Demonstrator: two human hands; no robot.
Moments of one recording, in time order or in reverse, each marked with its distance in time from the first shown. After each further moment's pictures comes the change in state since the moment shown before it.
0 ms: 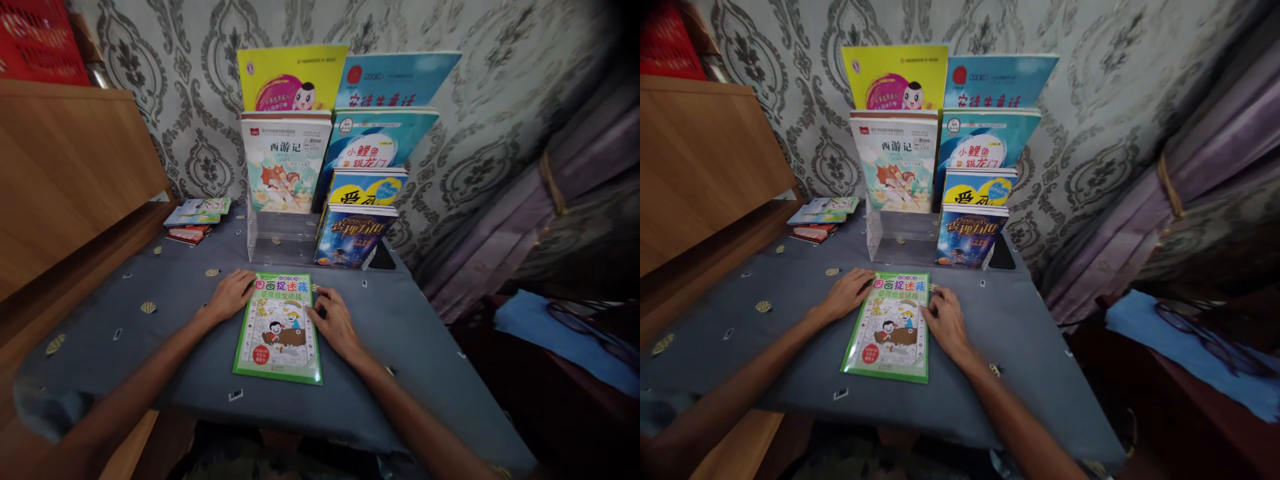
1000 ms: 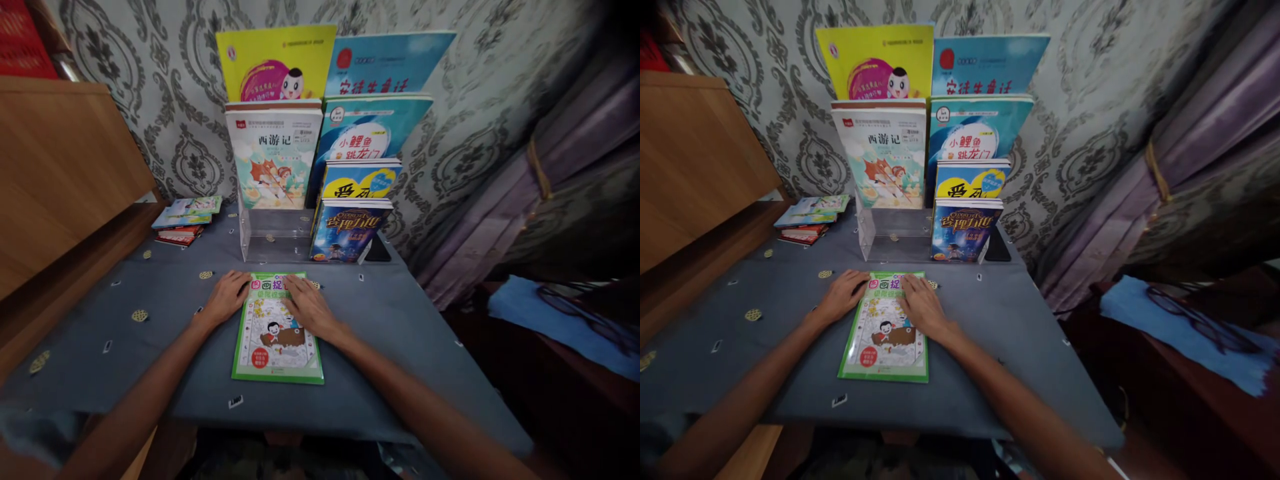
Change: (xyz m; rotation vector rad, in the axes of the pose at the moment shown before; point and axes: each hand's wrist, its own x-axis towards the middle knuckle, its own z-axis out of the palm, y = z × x) left_hand 0.004 -0.011 0.013 -0.093 0.130 0.109; right_hand 0.034 -0.029 0.020 -0.278 -0.246 -0.219
